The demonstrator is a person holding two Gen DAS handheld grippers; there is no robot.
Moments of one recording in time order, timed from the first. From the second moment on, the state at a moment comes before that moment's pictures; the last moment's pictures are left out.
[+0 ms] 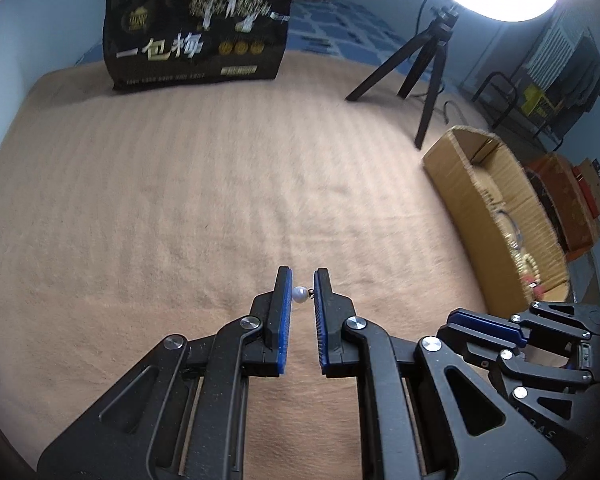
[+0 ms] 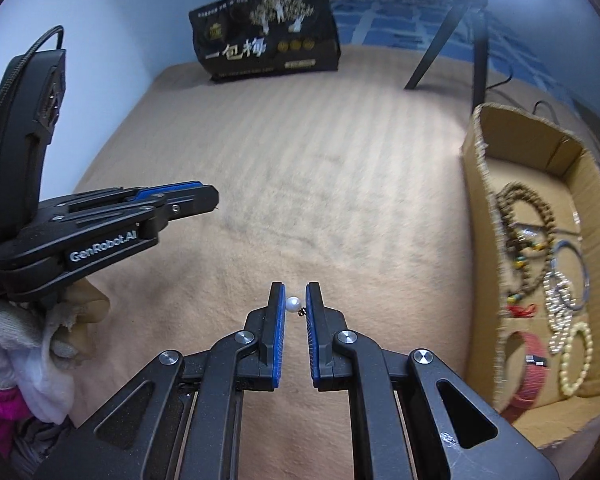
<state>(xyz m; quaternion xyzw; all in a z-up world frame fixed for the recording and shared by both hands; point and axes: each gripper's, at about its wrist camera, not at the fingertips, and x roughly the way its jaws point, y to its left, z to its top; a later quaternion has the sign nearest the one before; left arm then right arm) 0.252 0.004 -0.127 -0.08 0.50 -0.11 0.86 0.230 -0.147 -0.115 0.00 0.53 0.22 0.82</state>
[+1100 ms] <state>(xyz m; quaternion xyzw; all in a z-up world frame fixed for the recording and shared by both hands) 0.240 -0.130 -0.053 -0.05 0.41 -0.21 0.89 0.236 -0.303 -0.053 0.06 0.43 0.08 0.90</state>
